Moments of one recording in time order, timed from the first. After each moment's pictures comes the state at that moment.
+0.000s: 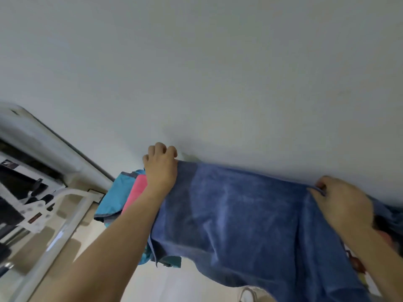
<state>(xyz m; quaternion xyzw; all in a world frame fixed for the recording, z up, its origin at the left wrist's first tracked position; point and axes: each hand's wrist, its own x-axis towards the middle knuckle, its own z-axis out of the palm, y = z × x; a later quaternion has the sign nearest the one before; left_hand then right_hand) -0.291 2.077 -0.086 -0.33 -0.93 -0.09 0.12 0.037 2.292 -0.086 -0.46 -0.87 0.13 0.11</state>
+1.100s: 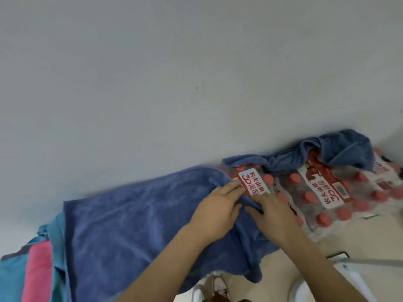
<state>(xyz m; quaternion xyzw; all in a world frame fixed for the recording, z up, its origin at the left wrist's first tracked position) -0.053 2.163 -0.076 -0.74 -0.59 -0.21 -0.24 0.113 2.193 -0.077 -0.57 -0.78 0.25 0.09</state>
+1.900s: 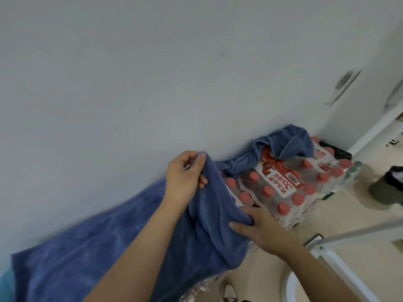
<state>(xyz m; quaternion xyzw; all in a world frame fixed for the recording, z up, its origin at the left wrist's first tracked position) -0.031 2.222 -0.014 -0.45 -0.55 -0.55 -0.44 0.166 2.162 -0.065 -0.56 -0.65 0.48 0.21</state>
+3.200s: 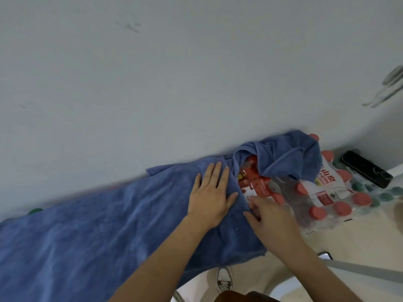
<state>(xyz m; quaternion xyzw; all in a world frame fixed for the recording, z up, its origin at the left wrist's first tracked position) 0.138 2.302 -0.132 -0.72 -0.68 -0.05 -0.12 0.314 2.294 -0.115 -0.57 -0.79 0.19 0.07</state>
